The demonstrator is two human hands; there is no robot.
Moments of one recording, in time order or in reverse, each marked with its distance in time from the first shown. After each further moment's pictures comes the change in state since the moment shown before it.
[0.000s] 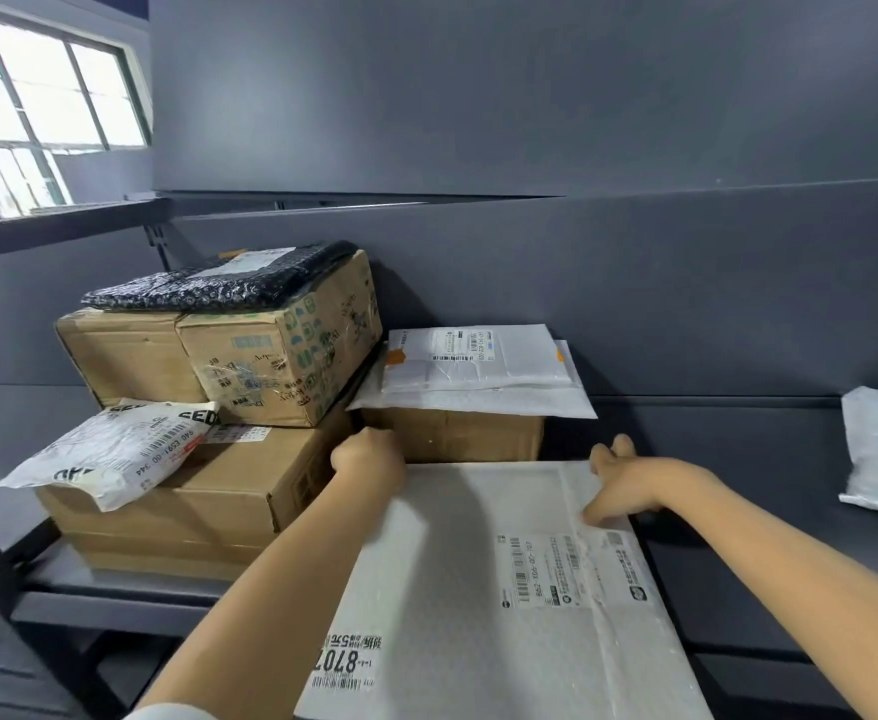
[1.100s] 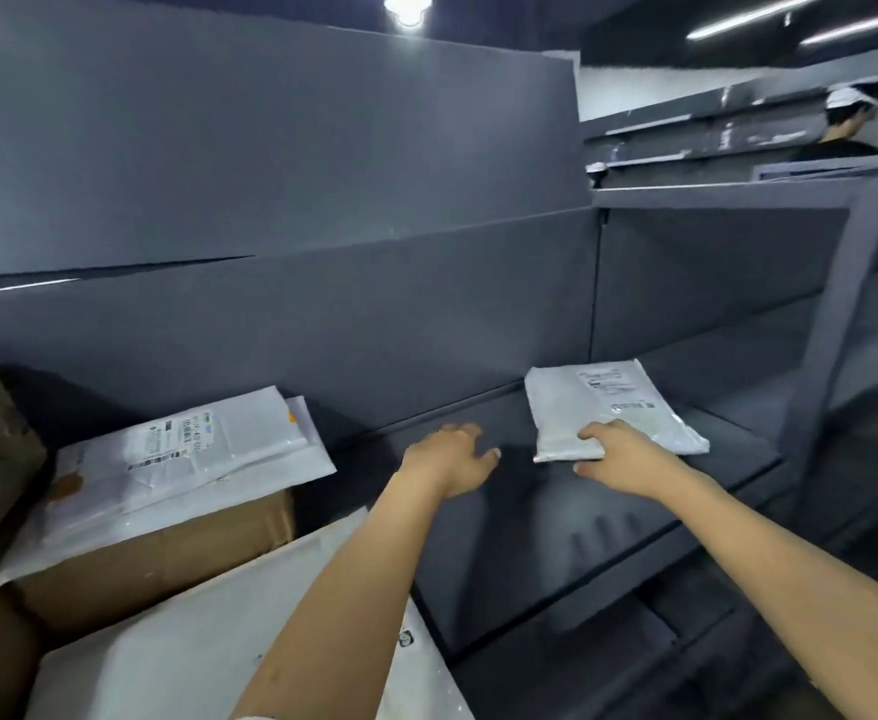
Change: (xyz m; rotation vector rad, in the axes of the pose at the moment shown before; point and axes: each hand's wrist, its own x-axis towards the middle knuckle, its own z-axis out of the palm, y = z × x) left_hand -0.059 0.283 -0.018 -0.189 -0.069 0.963; right_hand -0.100 0.223 0.000 0.326 0.586 0.380
